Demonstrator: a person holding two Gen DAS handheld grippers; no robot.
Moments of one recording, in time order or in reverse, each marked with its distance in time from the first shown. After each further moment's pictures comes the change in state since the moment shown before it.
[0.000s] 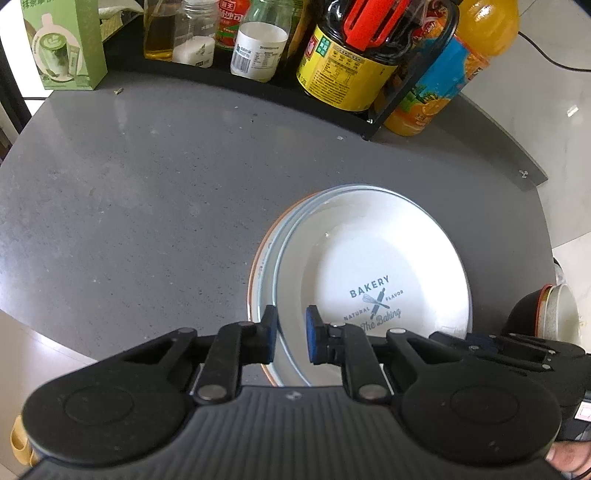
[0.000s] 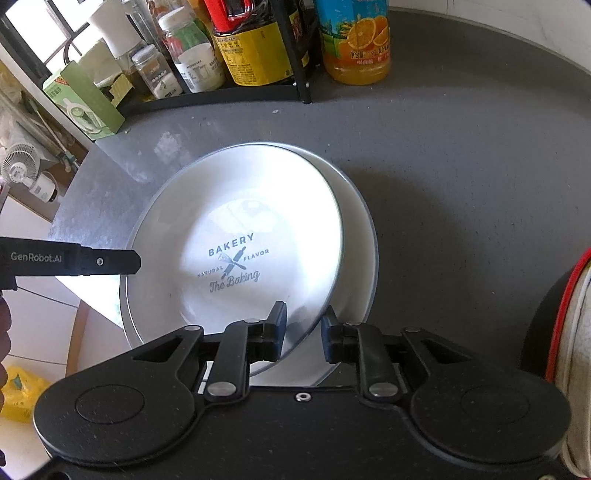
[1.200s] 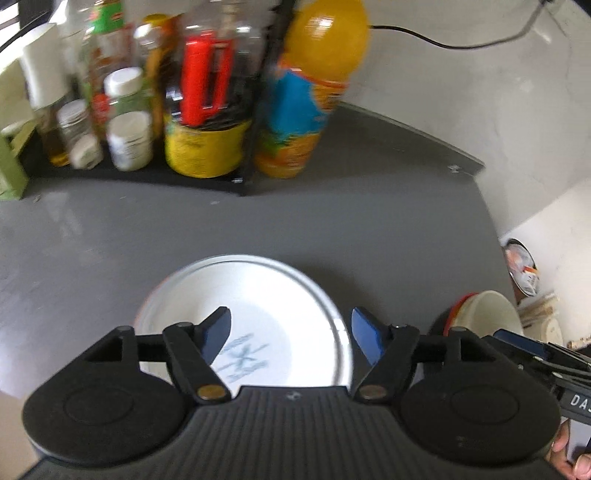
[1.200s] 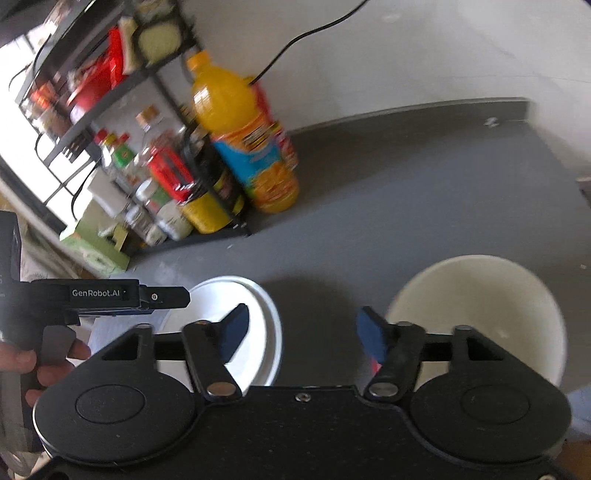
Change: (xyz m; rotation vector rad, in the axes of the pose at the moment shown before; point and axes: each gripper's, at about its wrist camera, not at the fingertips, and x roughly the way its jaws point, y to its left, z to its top) left arm -0.036 -0.130 0.028 0.201 -0.086 -0.071; right arm -0.137 -0.099 -0.018 0.255 -0.326 0.031
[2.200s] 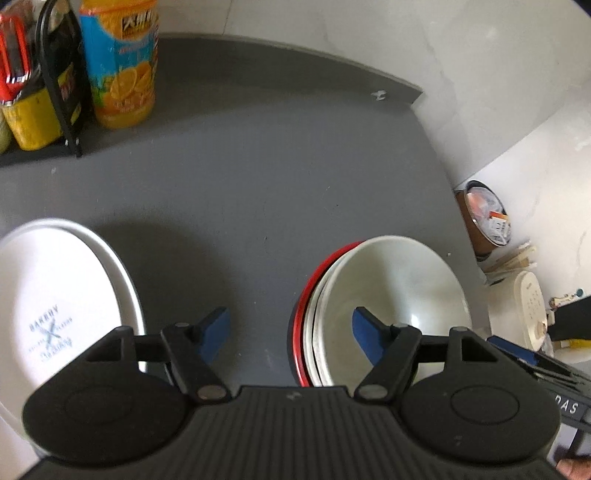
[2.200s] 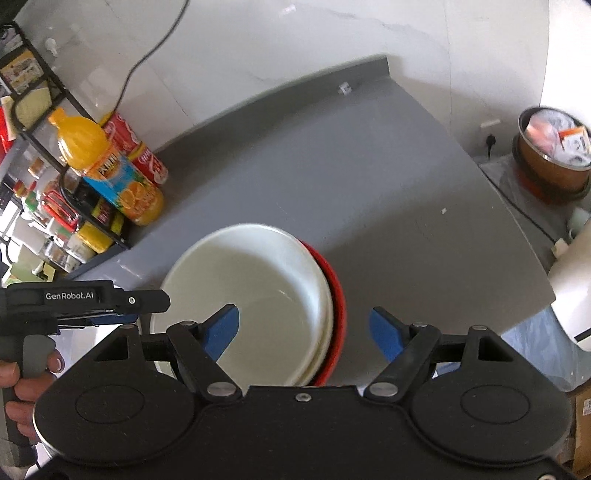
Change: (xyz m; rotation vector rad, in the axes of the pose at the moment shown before) left arm 0.087 -0.150 -0.031 0.082 0.131 -0.066; right arm -0.028 -0.162 -0.035 0.187 0.022 -0.135
